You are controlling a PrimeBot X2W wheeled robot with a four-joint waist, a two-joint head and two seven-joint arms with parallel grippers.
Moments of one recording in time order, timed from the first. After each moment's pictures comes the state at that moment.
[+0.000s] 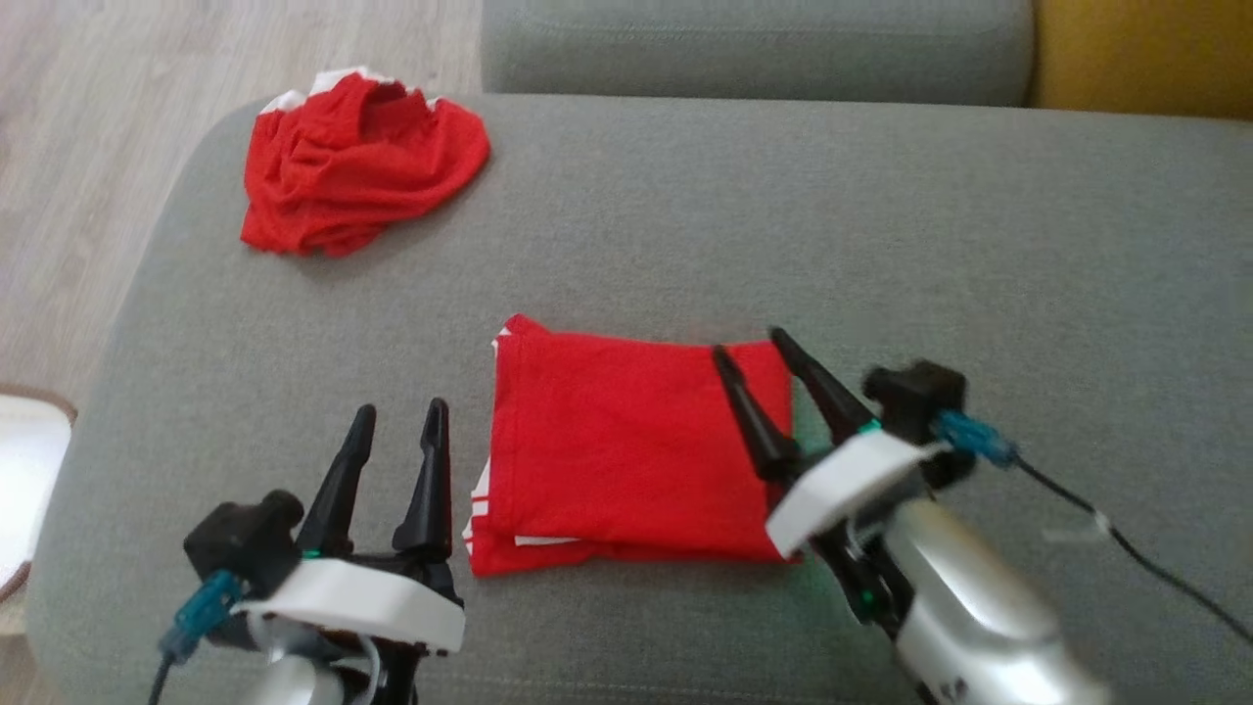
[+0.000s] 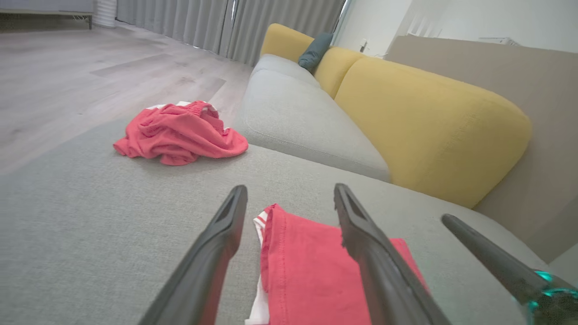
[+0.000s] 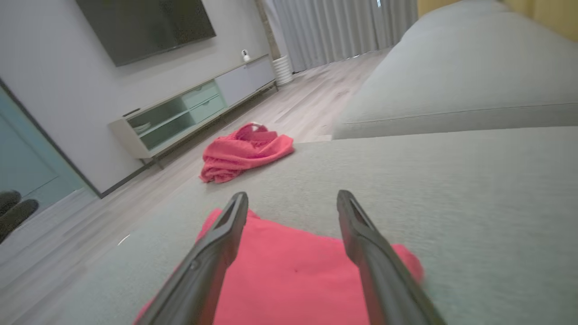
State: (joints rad) left arm 0.00 0.24 -0.44 -0.04 -0.60 0.19 -0.24; right arm -0.47 -0.08 0.65 0.66 0.61 0.12 -0.25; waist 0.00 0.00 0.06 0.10
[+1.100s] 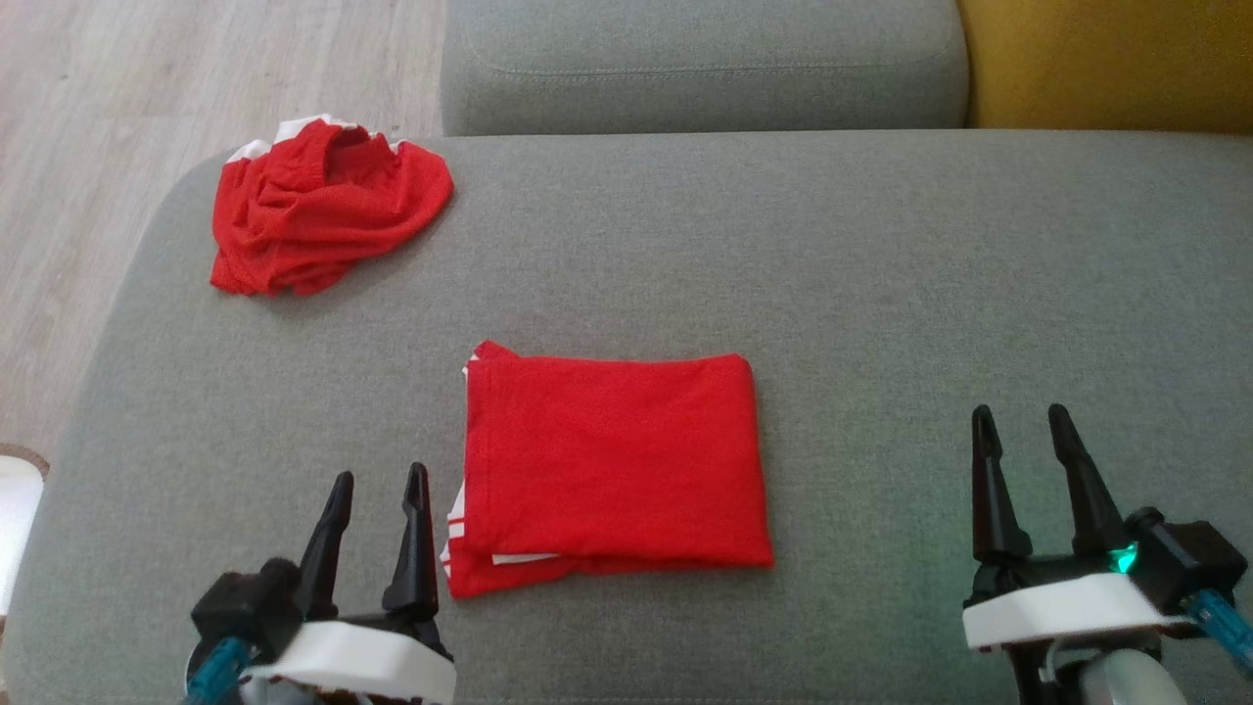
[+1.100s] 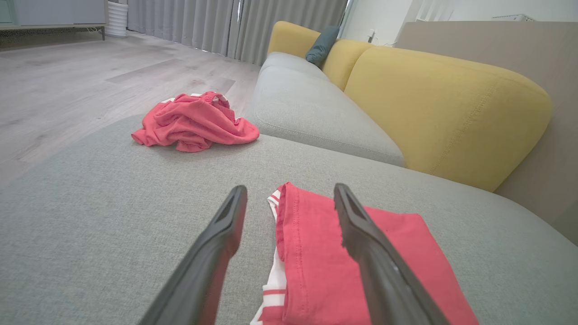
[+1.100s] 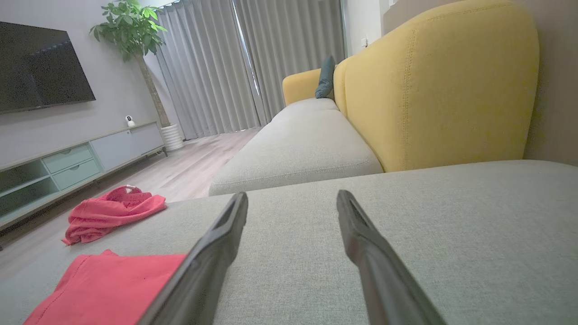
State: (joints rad) left arm 0.12 0.10 -0.27 0.04 -0.39 0.10 -0.25; right arm 0.04 -0.05 0.03 0.15 0.23 0.12 -0.25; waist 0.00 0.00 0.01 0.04
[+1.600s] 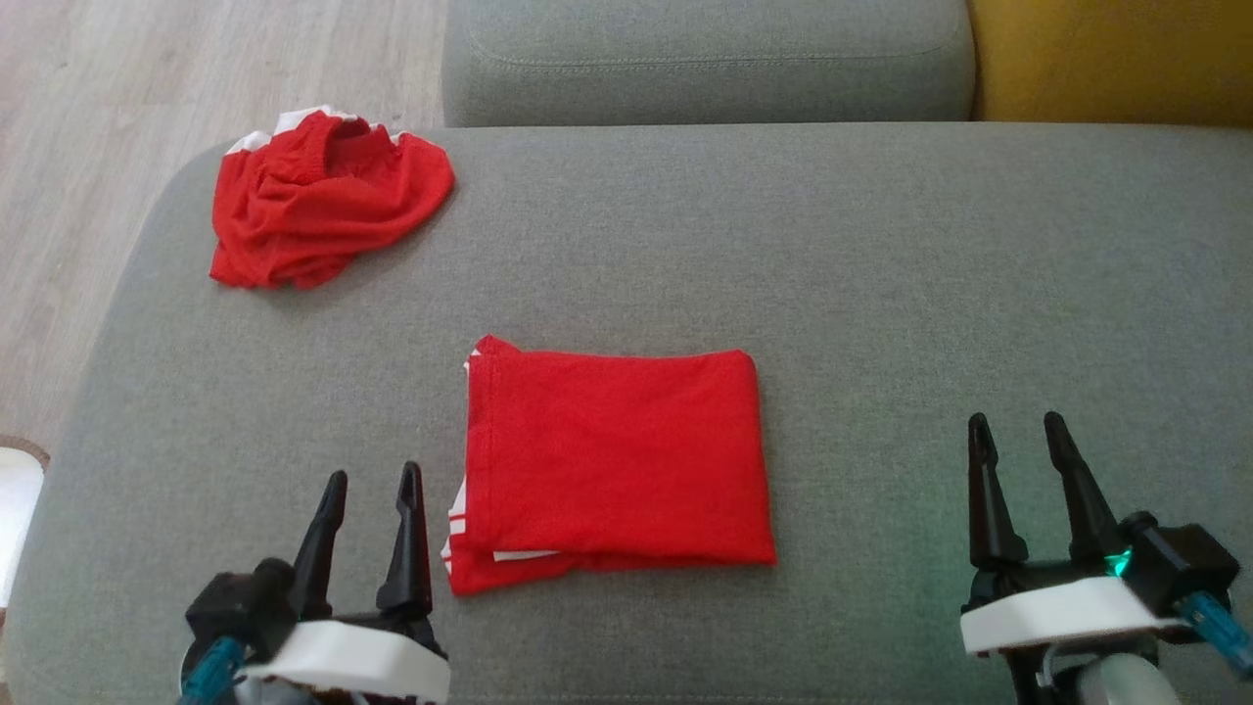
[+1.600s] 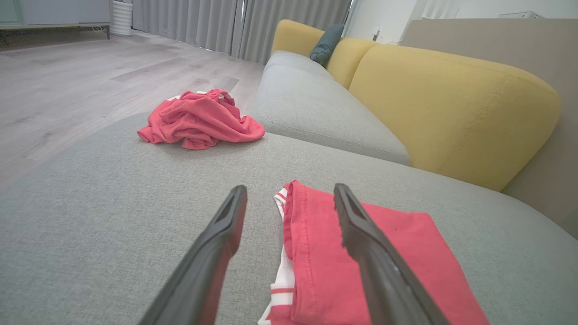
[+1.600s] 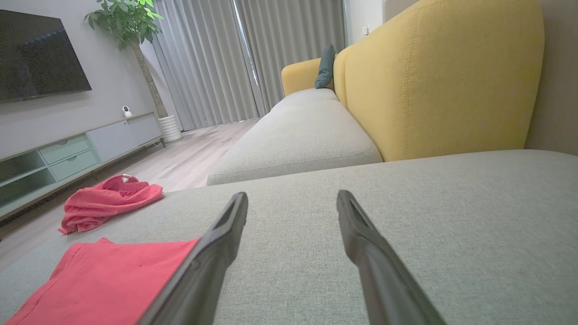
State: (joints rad) left arm 0.12 0.08 -0.23 0.06 -0.35 0.06 -0.25; right arm 0.05 -0.05 0.03 0.17 0.22 0.12 -0.25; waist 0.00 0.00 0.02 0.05
